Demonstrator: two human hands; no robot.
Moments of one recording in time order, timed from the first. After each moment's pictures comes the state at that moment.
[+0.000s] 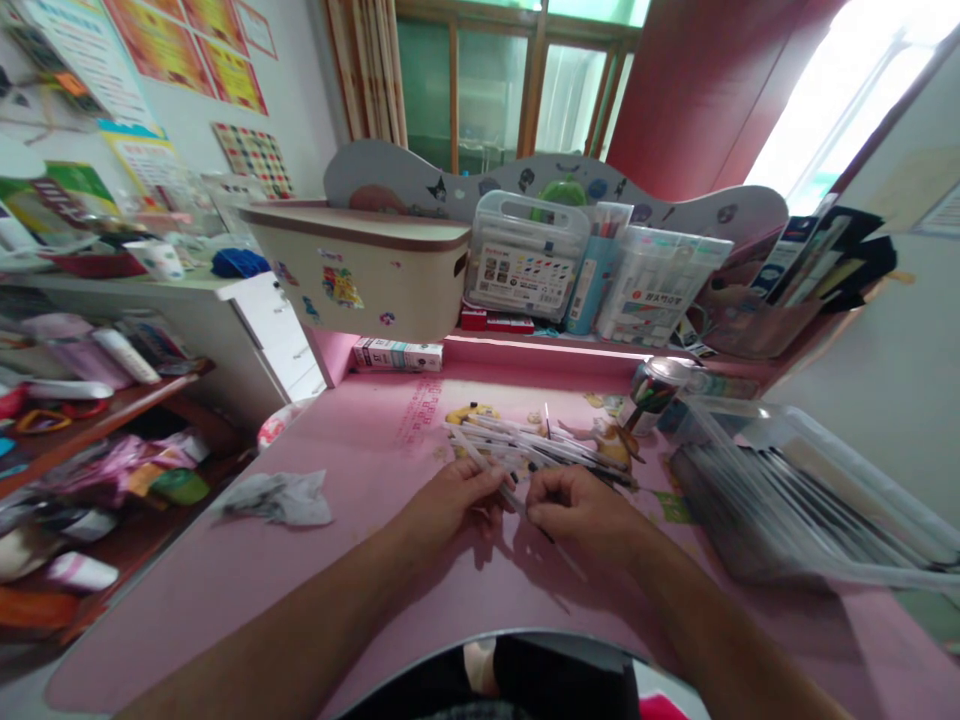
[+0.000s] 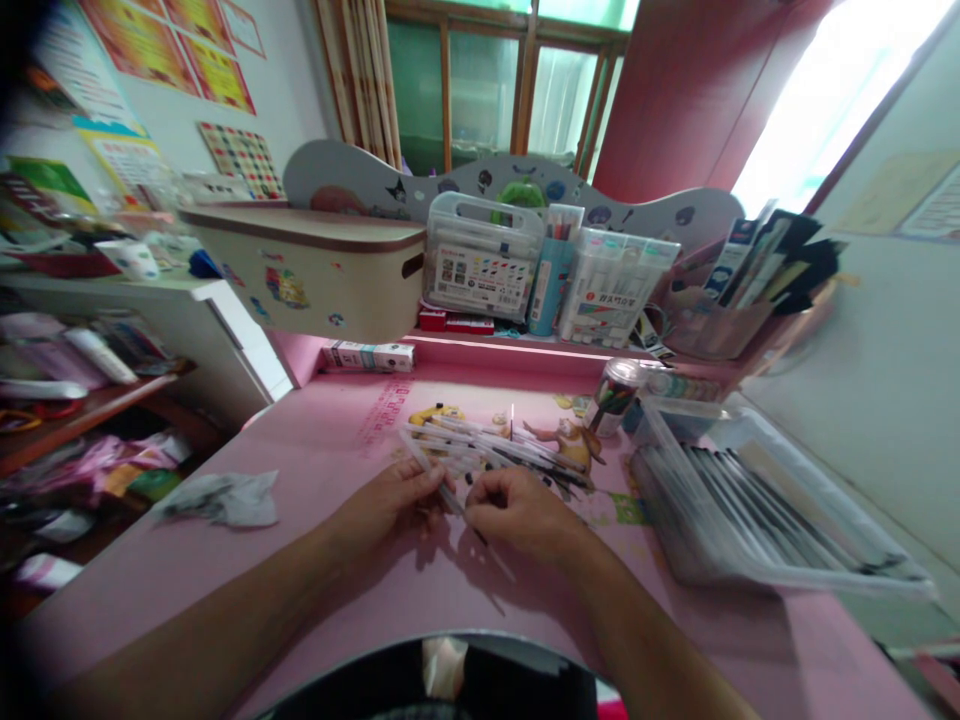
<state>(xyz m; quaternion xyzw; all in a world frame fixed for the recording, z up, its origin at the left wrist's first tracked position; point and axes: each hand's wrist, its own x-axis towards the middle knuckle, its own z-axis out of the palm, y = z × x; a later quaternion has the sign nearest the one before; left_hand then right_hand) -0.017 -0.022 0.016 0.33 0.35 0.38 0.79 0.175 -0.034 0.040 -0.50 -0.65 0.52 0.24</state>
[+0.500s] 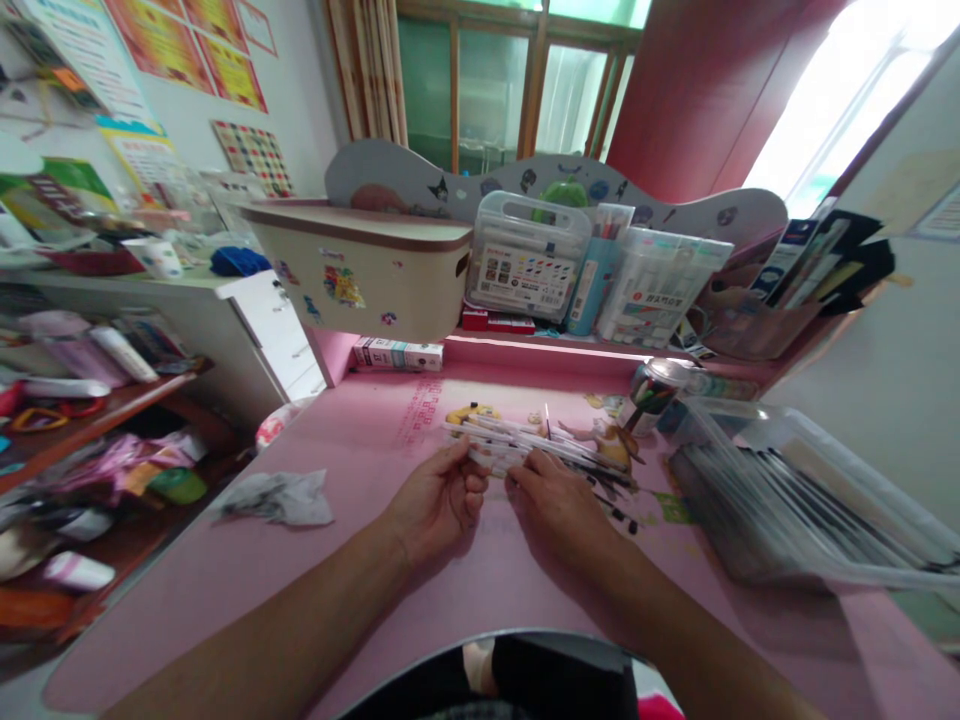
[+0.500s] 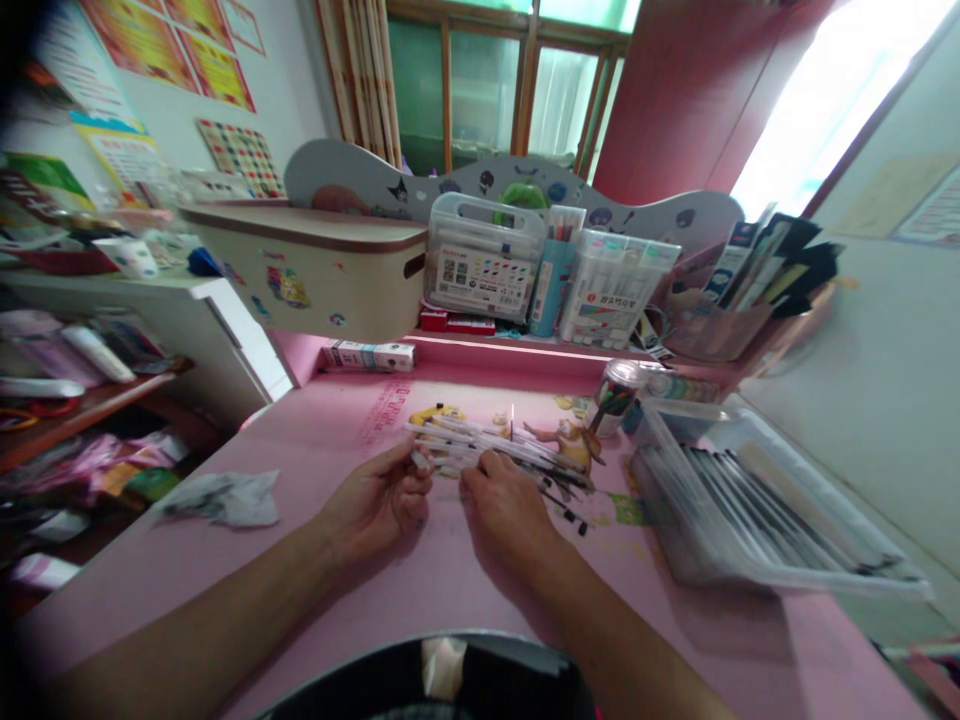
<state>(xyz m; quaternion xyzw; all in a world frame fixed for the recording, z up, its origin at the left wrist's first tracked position) -0.027 -0.008 0.031 0.07 0.30 0.44 0.84 0.146 -0.035 0.014 -0.54 -0.82 0.04 0.16</state>
